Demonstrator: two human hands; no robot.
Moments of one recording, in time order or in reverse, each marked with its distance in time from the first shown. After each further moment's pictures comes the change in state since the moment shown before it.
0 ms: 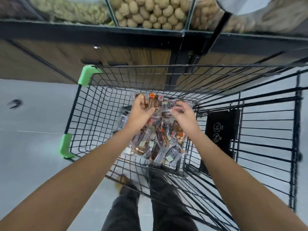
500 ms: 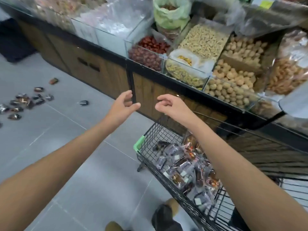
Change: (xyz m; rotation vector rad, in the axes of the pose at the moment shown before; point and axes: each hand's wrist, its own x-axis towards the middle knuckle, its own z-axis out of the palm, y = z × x) left_hand -0.197 -0.018 -0.334 -0.170 0.494 0.219; right_hand -0.184 -0.269 0.195 -0.359 -0.507 -0.605
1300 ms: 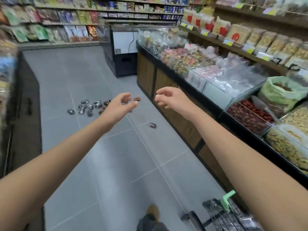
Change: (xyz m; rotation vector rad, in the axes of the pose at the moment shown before) left_hand -0.155 -0.104 -0.444 -0.137 0.550 -0.057; right_hand 0.038 -0.327 0.368 -0.217 -0.327 -0.455
